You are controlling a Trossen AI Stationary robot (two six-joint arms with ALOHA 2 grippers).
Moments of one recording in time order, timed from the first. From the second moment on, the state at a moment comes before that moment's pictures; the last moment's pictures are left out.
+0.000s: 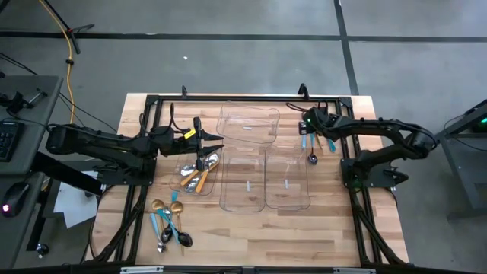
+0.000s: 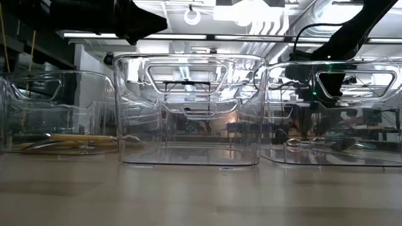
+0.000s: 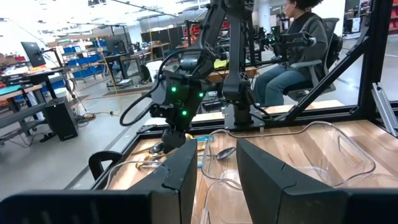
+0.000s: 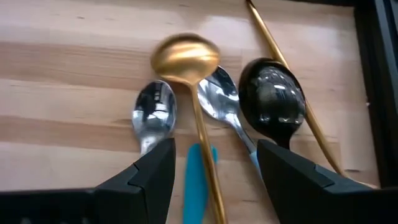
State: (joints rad) left arm 0.07 1.03 0.42 0.64 -0.06 0.16; right arm -0.65 1.33 0.52 -0.32 0.47 0.72
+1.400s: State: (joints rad) left arm 0.07 1.03 0.42 0.64 -0.06 0.16; right arm -0.69 1.49 0.52 -0.16 0.47 0.65
